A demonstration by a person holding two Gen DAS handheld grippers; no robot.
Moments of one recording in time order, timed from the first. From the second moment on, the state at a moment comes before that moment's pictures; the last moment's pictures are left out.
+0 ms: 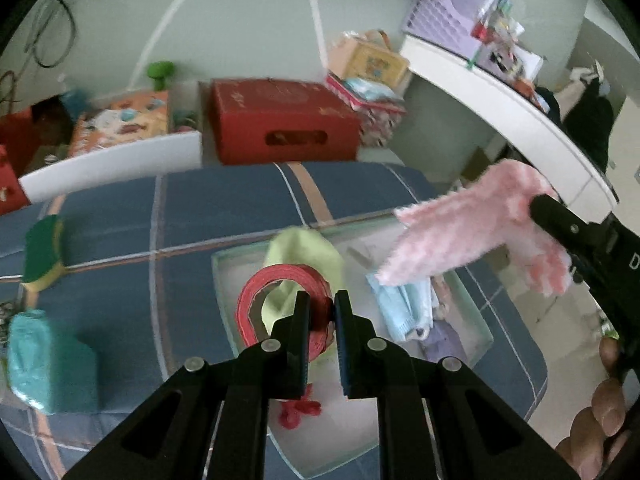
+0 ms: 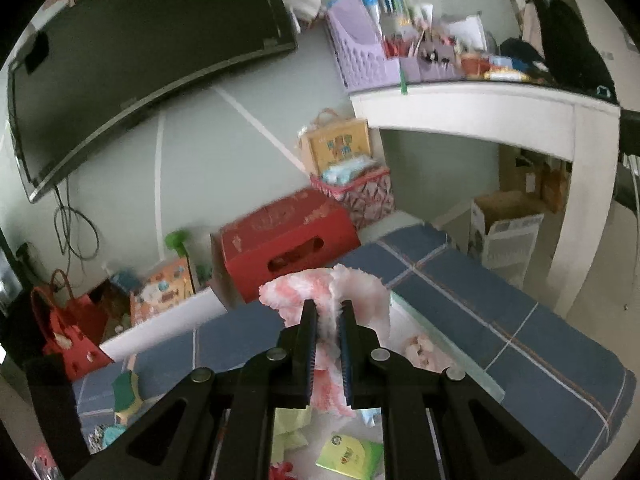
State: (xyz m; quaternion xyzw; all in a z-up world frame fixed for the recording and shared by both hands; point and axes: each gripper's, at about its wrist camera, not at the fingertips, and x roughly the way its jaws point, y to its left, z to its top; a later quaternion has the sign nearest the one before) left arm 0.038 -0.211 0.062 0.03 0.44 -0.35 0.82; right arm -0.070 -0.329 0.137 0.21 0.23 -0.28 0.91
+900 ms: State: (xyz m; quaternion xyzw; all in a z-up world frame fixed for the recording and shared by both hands) left arm 0.052 -0.220 0.028 0.04 0.49 -0.33 0.81; right arm -0.039 -0.347 0.072 0.23 0.40 -0.30 0.83
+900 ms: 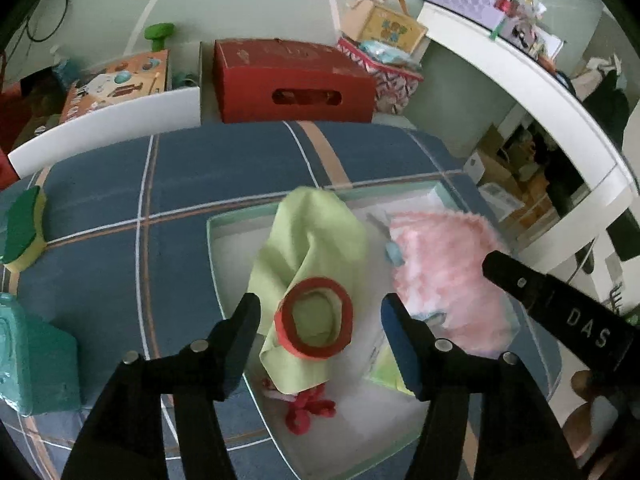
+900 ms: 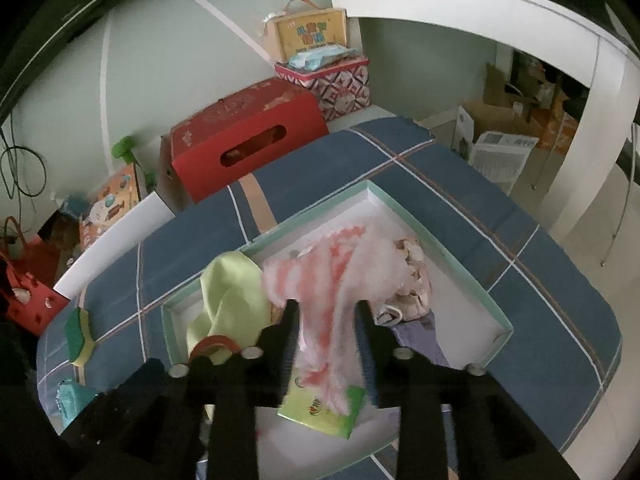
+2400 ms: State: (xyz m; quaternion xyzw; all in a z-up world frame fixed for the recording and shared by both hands) left arm 0.119 0.072 0.057 -0.13 0.51 0.03 0.85; right arm 0.035 -0.193 0.066 0.12 0.45 -0.14 0.87
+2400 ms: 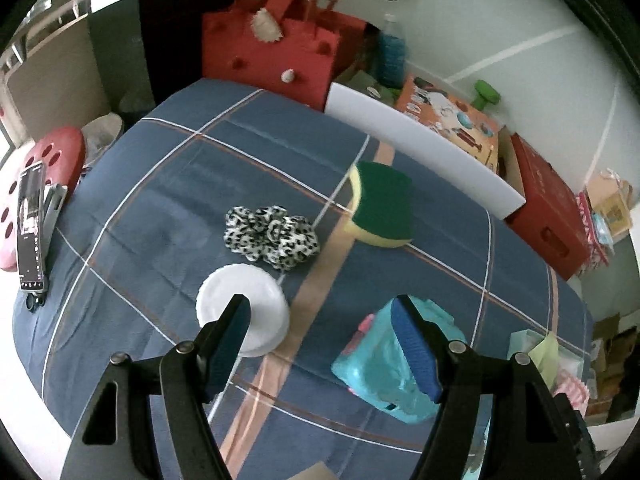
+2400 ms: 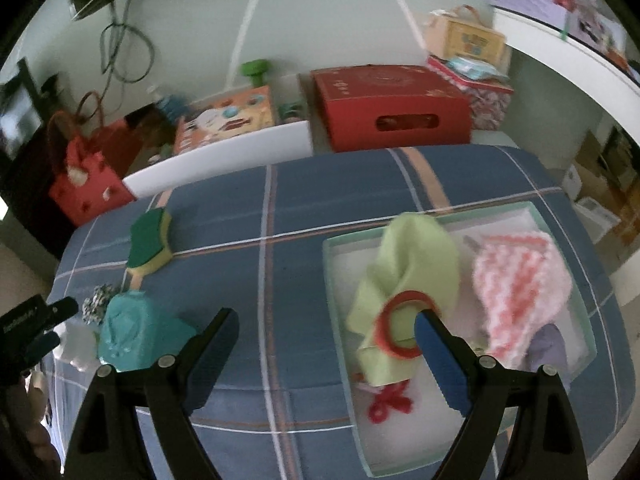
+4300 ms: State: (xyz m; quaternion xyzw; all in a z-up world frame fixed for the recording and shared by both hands) left arm 0.271 0.137 -0.043 -0.07 0.70 -0.10 0.70; right arm 0.307 -0.034 -0.042 0.07 0.66 0.11 0.74
